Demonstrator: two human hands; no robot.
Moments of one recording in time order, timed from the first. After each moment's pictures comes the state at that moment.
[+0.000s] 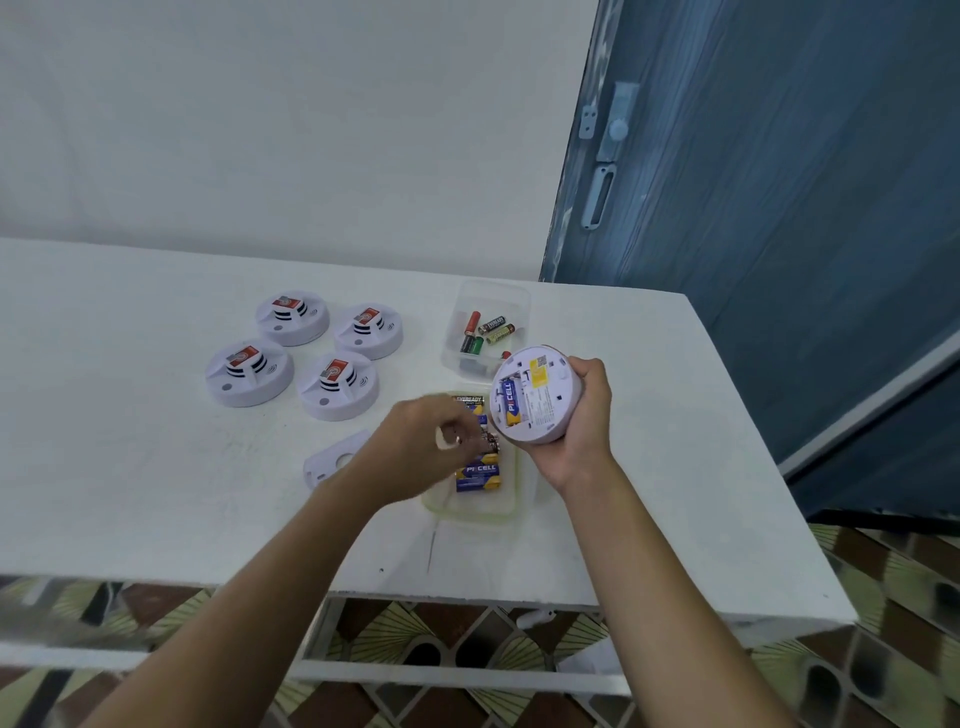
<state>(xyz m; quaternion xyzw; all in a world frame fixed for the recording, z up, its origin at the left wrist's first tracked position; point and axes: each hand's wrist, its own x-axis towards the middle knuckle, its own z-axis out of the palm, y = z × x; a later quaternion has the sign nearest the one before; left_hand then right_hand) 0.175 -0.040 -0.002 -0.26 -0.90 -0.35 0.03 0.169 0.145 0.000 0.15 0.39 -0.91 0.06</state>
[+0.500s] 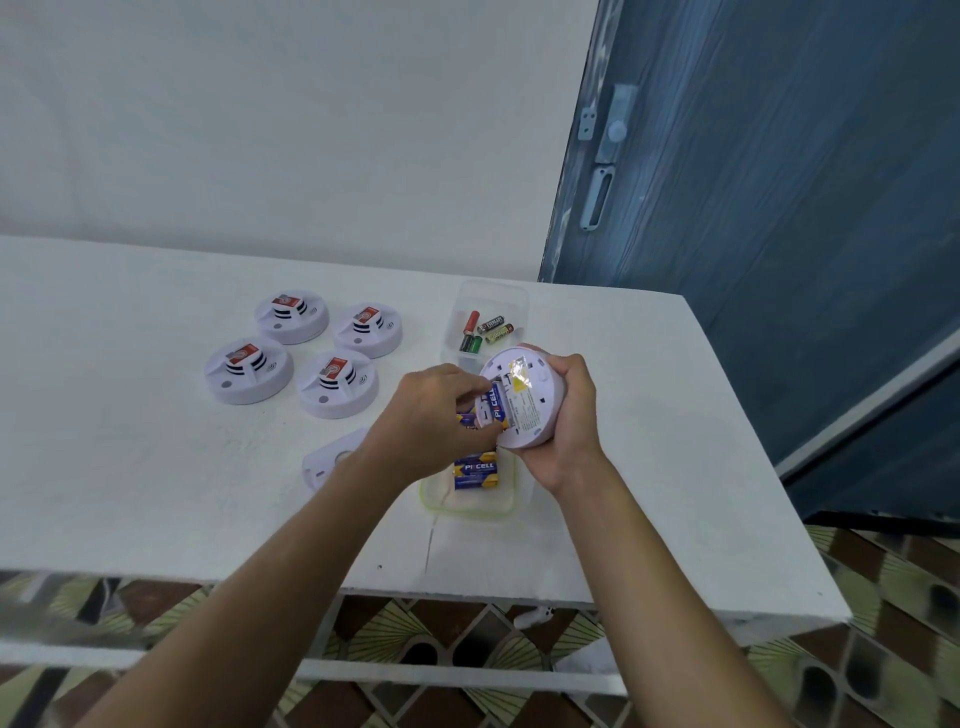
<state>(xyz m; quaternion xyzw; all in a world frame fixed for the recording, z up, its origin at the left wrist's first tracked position) 0.177 -0.019 0.029 -0.22 -0.92 -0.33 0.08 0.176 0.139 0.012 0.12 0.43 -0.89 0.09</state>
